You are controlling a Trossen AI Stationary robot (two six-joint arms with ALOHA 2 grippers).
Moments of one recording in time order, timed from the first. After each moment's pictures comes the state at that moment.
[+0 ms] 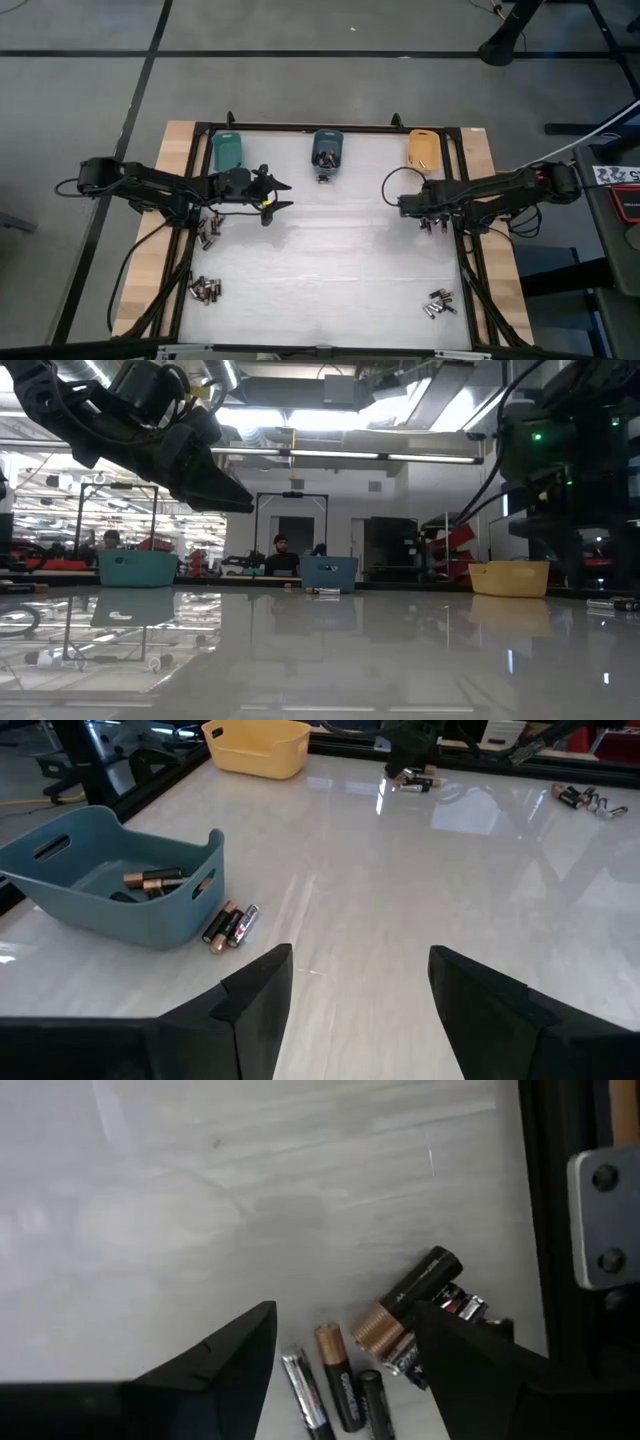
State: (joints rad) left arm 0.16 1.18 0.33 0.48 -0.03 -0.04; right arm -0.02 1.23 0.59 -1.04 0.21 1.76
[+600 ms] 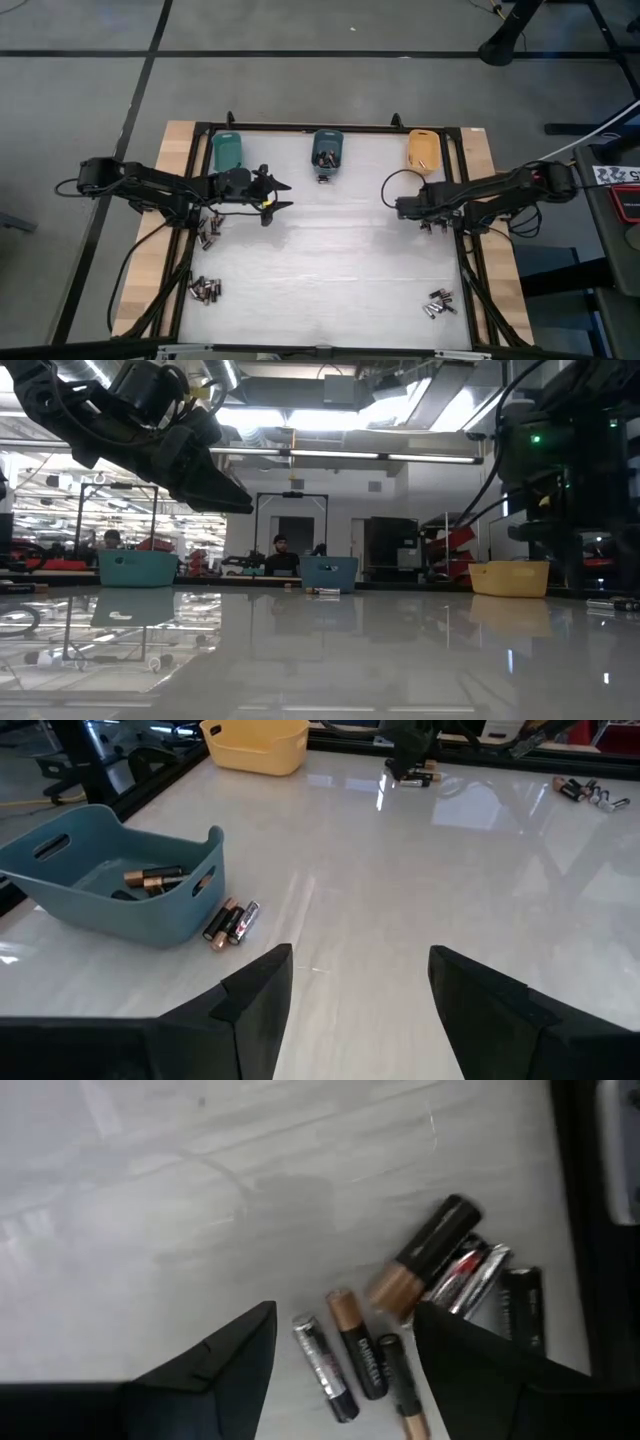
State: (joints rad) left arm 0.16 1.18 0.33 0.47 -0.03 -0.03; right arm 0.00 1.28 0.59 -0.99 0.14 1.84
